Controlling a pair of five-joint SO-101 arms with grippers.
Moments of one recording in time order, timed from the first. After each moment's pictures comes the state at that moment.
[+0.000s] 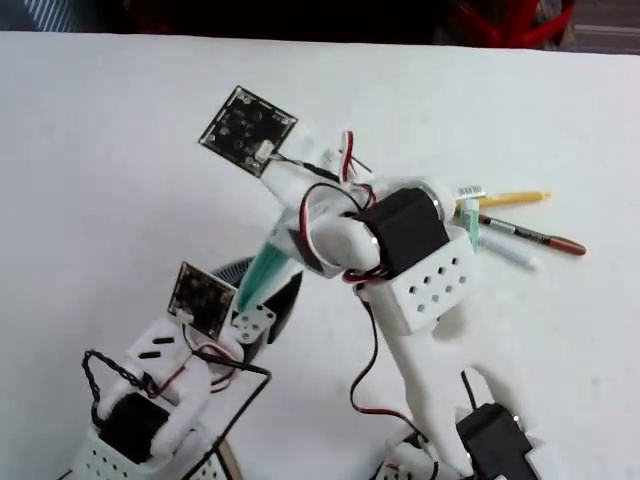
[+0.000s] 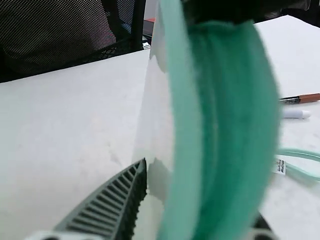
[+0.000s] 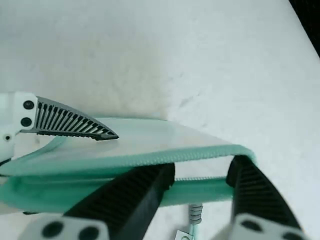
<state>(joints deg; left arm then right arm) 25.4 -104.3 84.5 50.9 0.9 -38.2 -12.0 -13.8 96.9 28.7</state>
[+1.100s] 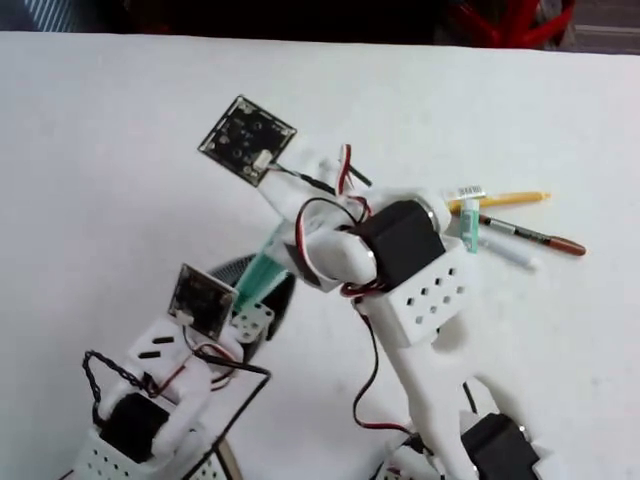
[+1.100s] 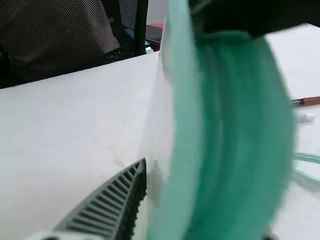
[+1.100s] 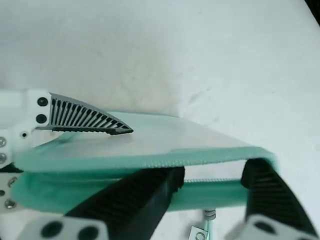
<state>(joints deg) 25.2 -104.7 85.7 49.5 1.7 -40.4 -13.2 -8.6 96.8 25.0</state>
